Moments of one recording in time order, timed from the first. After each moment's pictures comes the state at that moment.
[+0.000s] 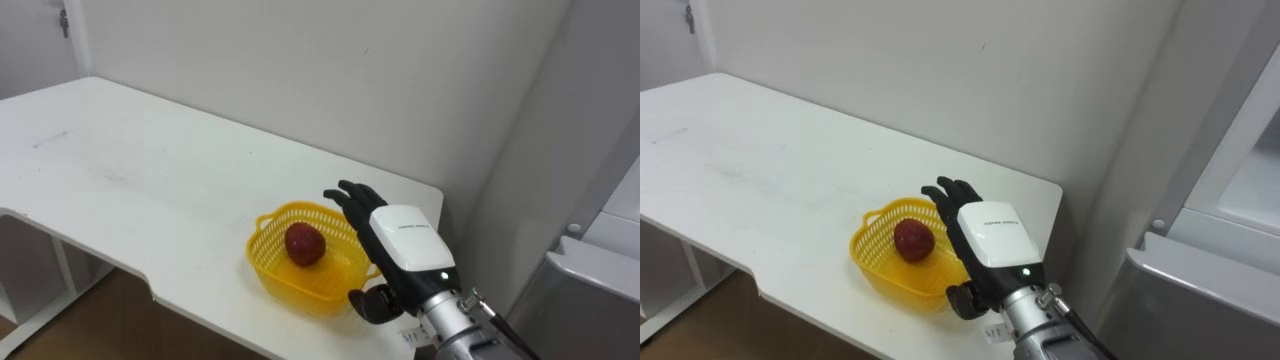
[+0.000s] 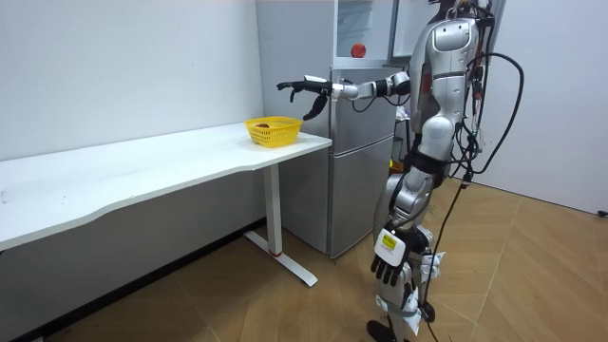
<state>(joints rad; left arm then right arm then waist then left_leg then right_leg) 0.08 0.31 -0.19 1.15 0.31 0.07 -0.12 -0.49 -0.37 0.46 0.35 -0.73 -0.09 -0.32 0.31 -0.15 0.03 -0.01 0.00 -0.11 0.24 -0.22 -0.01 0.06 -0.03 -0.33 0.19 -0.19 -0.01</state>
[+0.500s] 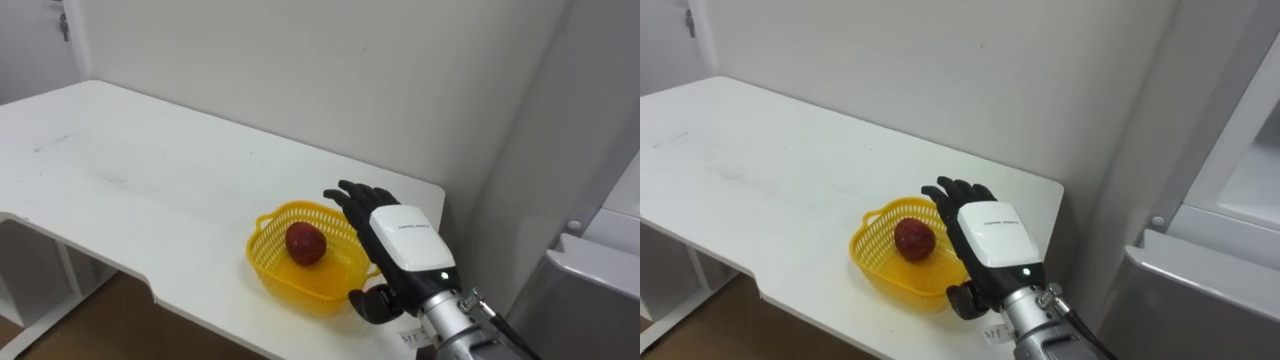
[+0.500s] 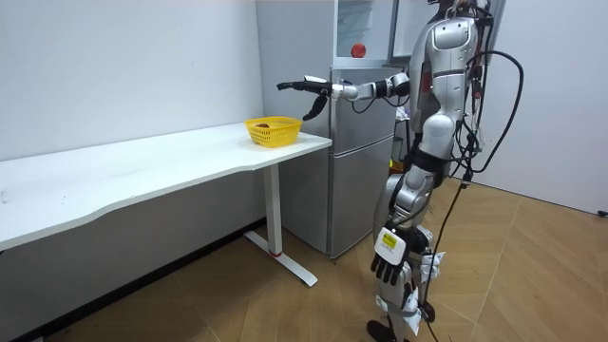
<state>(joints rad) 0.09 0.30 -0.18 1.14 0.32 0.07 -0.11 -0.49 -0.37 0.46 0.34 -0.73 -0.10 -0.32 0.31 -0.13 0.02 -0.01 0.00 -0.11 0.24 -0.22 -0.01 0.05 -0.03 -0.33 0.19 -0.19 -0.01</state>
